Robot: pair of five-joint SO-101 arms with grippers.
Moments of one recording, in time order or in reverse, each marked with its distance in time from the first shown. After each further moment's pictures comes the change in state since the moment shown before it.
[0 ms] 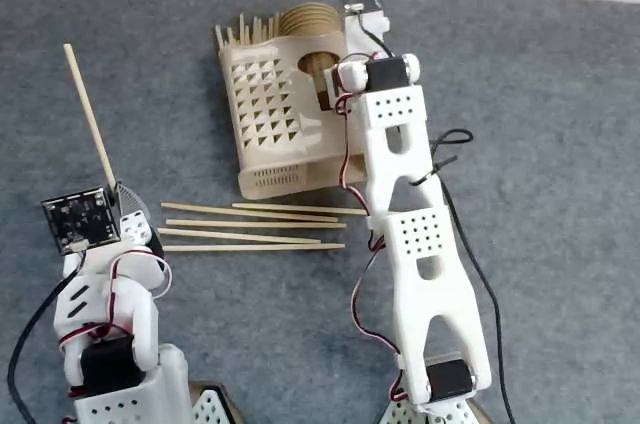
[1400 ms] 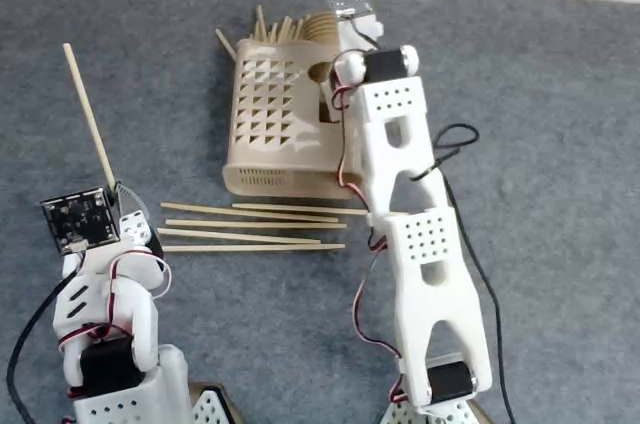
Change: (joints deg) left arm 0.0 0.0 0.0 0.0 0.0; right arm -0.4 -5.8 11.3 7.3 4.0
